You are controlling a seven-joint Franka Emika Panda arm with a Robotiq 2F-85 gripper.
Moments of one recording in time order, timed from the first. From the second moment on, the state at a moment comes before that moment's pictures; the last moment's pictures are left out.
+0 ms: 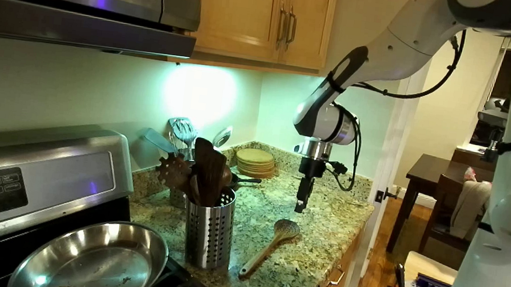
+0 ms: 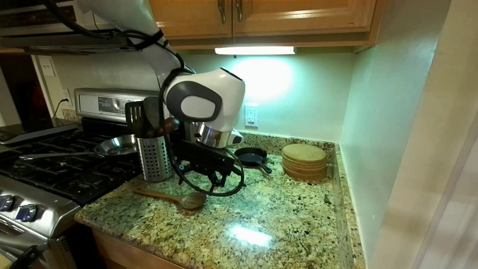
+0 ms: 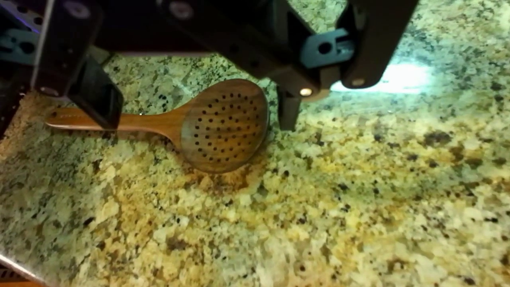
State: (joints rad) arm -0.17 0.17 -0.18 -2.41 0.45 2.35 -1.01
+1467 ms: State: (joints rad) arm -0.31 0.40 -0.02 -2.30 0.50 2.48 -1.18
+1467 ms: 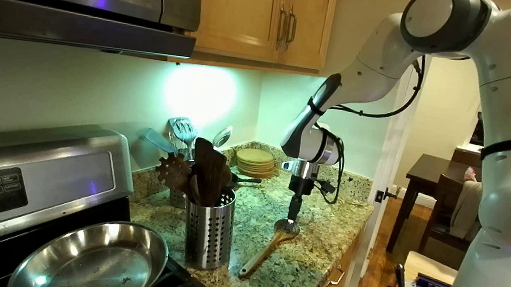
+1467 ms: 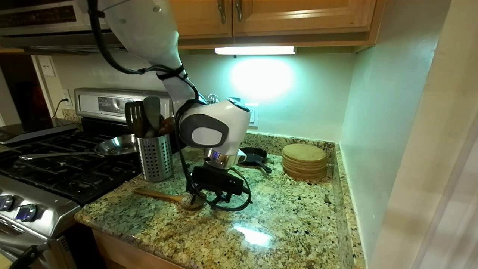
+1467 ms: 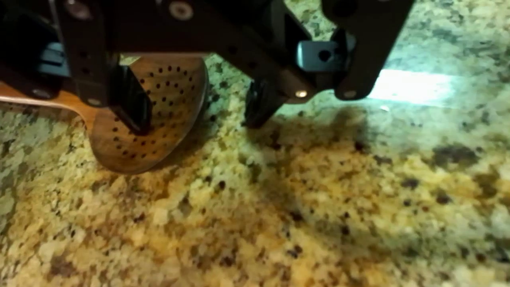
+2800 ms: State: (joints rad) arm -0.31 0.35 -0.03 -2.30 0.44 2.45 -1.17
